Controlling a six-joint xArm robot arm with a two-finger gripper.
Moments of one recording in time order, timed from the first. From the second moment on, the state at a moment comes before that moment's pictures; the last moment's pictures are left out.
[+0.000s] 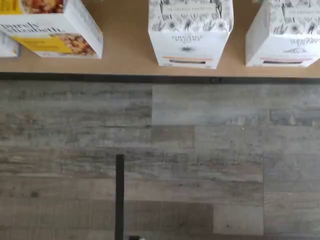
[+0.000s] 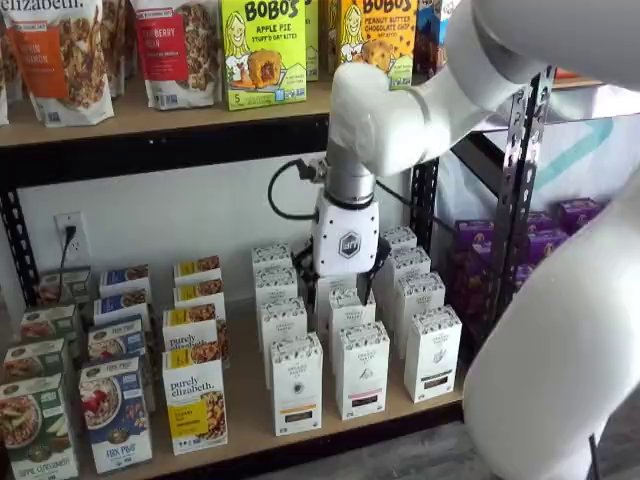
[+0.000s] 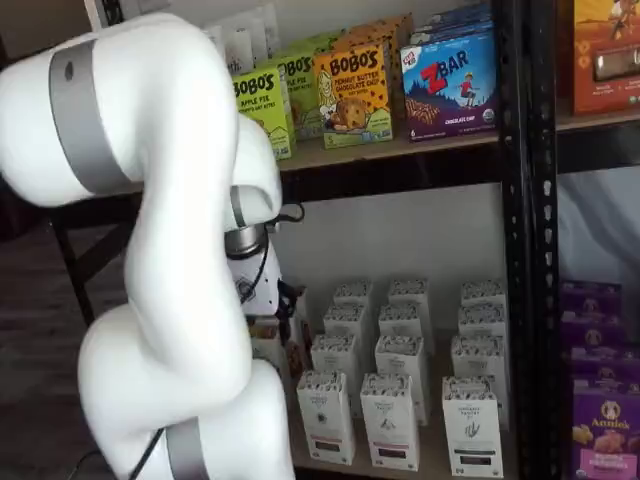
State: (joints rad) arm 0.37 -0.33 -0.50 0.05 0.74 0.35
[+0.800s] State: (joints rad) arm 0.34 0.09 -0.59 0.10 0.46 0.26
